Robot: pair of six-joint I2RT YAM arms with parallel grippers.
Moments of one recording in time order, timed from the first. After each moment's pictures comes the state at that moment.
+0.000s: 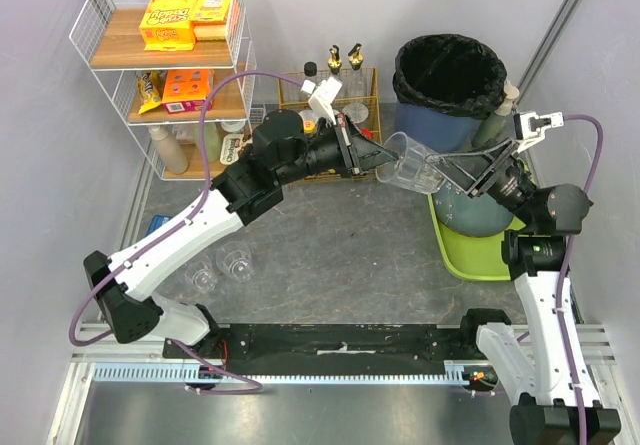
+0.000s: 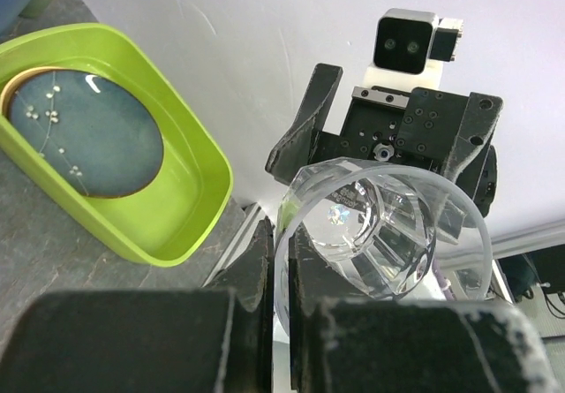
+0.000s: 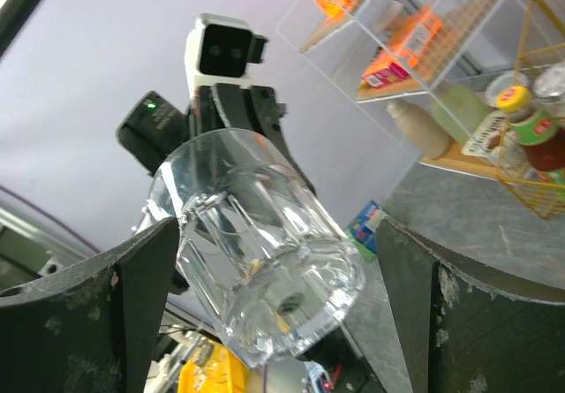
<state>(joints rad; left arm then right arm) -0.88 1.39 1.48 -0.12 0.28 -0.89 -0.04 0.75 0.82 0.37 -0.89 1.27</state>
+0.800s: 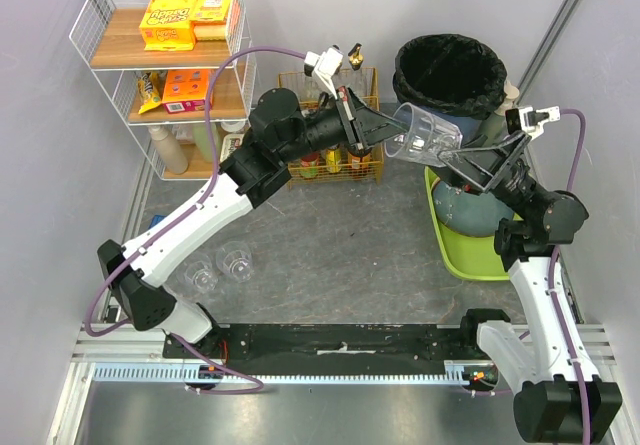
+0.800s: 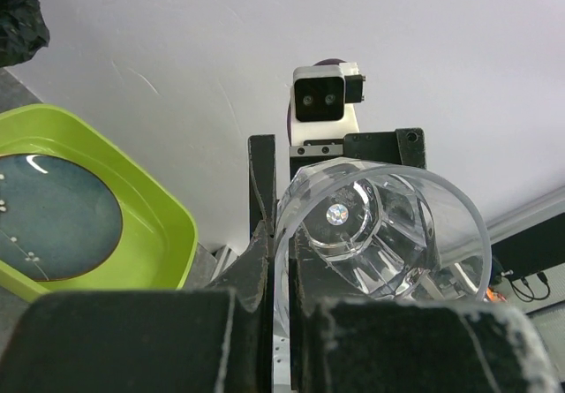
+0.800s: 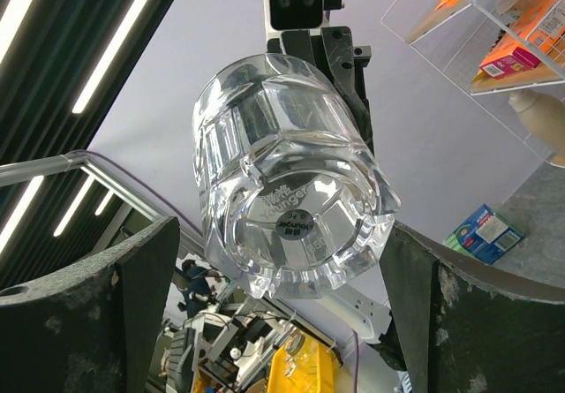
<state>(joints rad) -0.82 1.50 1.61 0.06 0.40 -0.90 -0.02 0.85 0.77 0.88 -0.90 1.74</state>
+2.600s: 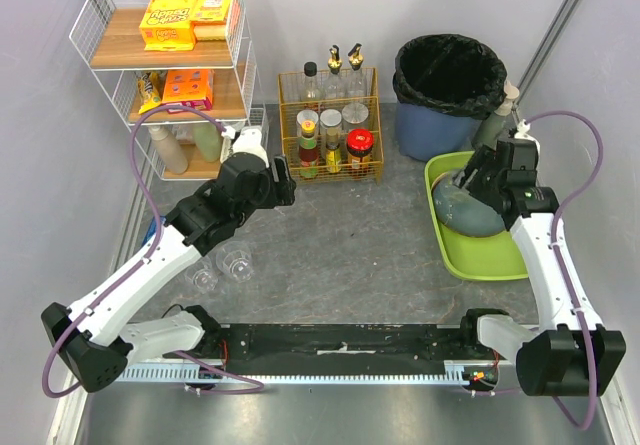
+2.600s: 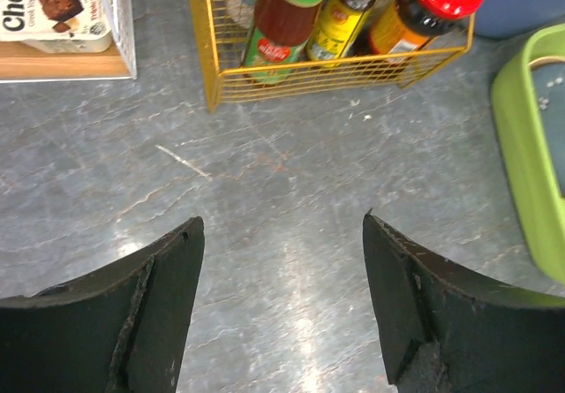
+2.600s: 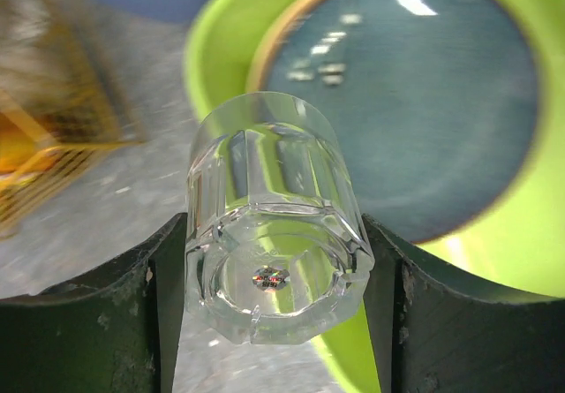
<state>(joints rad) -0.71 1.08 1.12 -0.57 -0.35 -0.51 -0.02 1.10 1.03 -0.61 0.01 0.53</state>
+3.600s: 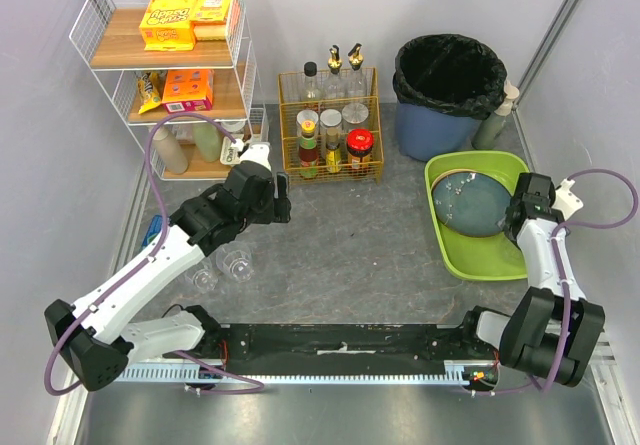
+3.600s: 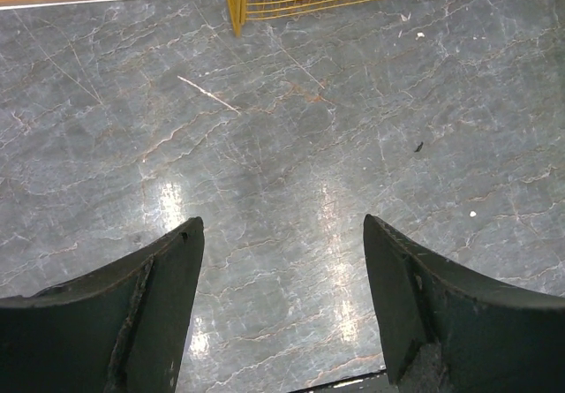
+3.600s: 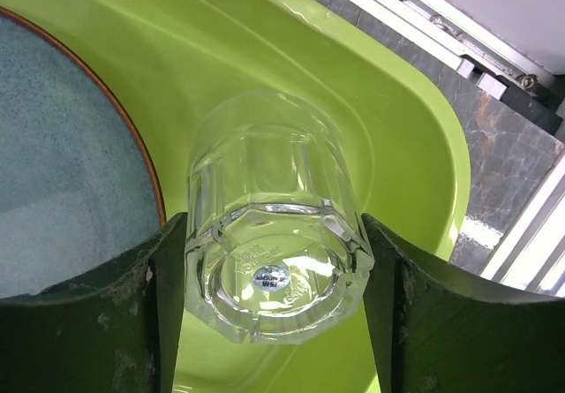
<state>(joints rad) -0.71 1.09 1.09 -0.72 -0.33 -0.48 -0.32 1.17 0.77 -0.68 0.49 0.60</state>
